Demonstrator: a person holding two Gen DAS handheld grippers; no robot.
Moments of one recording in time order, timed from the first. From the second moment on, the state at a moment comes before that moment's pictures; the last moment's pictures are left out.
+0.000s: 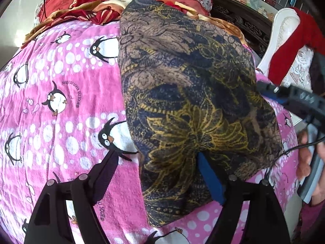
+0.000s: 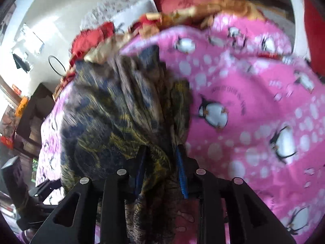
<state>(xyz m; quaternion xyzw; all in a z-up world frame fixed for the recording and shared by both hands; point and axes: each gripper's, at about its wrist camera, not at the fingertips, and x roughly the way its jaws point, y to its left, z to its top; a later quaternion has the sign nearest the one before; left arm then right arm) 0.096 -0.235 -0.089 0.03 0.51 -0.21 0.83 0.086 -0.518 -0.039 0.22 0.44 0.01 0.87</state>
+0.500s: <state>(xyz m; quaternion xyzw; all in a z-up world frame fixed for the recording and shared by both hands) 0.130 -0.214 -0.064 -0.06 0.49 -0.27 0.83 0.099 -0.540 -0.041 0.28 0.41 0.04 0.87</state>
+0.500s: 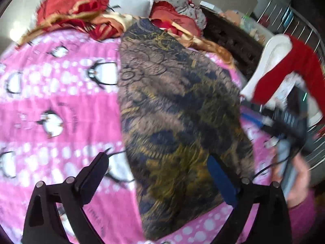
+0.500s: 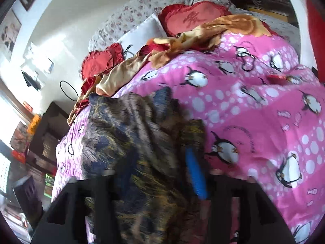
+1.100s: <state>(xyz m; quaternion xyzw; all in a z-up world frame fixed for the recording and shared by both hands) 0.160 -0.226 -0.064 -0.10 0.52 -0.33 0.78 0.101 -0.502 -0.051 0.26 0.43 0.16 0.85</state>
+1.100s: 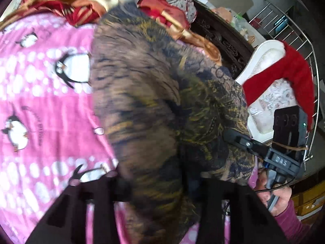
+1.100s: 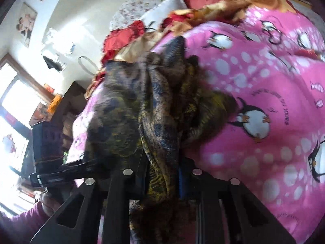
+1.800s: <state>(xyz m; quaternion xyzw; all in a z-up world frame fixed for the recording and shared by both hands) 0.037 -0.082 -0.039 -0.06 0.53 -0.19 0.83 0.054 -0.383 -0.006 0.21 0.48 0.18 0.83</state>
